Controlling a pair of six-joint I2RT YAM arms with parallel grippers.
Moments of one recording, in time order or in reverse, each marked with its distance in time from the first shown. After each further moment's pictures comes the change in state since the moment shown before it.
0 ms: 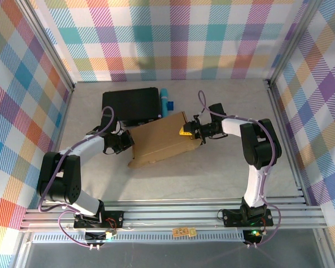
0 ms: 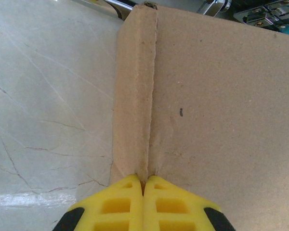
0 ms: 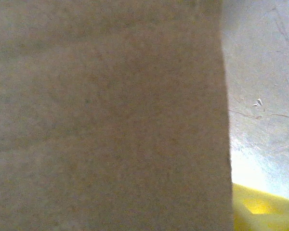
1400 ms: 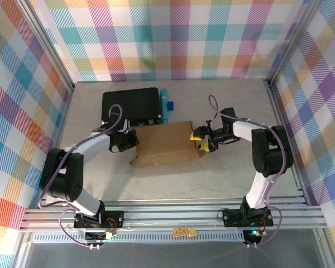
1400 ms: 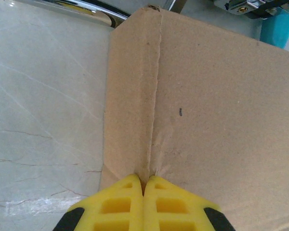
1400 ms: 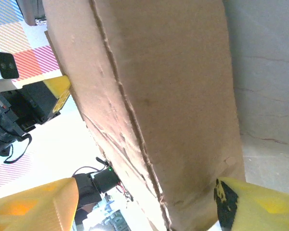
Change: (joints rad) left arm -0.083 0.048 0.053 -0.018 -0.073 0.013; right arm -0.116 -0.146 -0.118 -0.211 0.174 -0.143
